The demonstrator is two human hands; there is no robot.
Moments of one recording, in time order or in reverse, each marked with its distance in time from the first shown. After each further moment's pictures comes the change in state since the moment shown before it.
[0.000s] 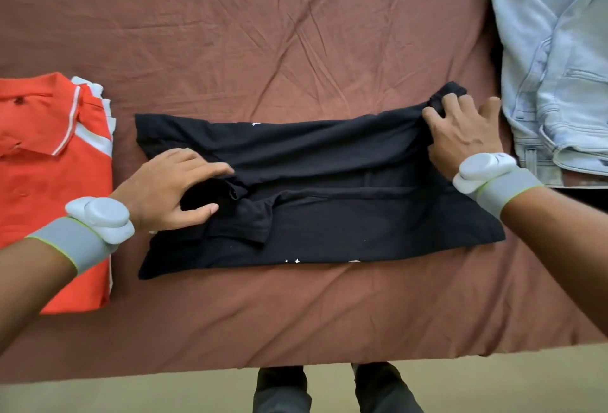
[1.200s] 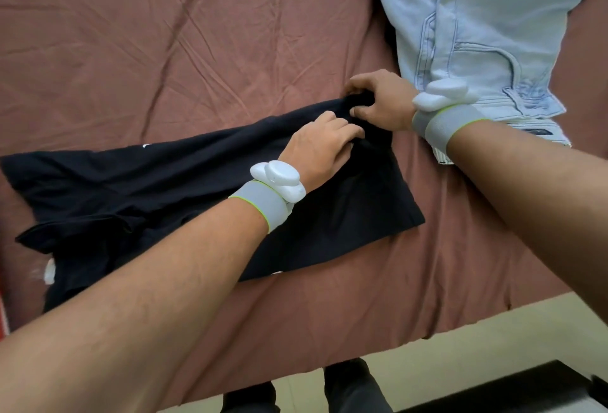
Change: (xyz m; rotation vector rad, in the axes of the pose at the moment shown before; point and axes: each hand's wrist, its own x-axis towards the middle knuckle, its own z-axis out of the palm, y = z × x) left_hand 0.269 0.210 0.071 -0.235 0.248 0.078; right_hand 0.039 0.071 0.017 0.785 -0.333 0.024
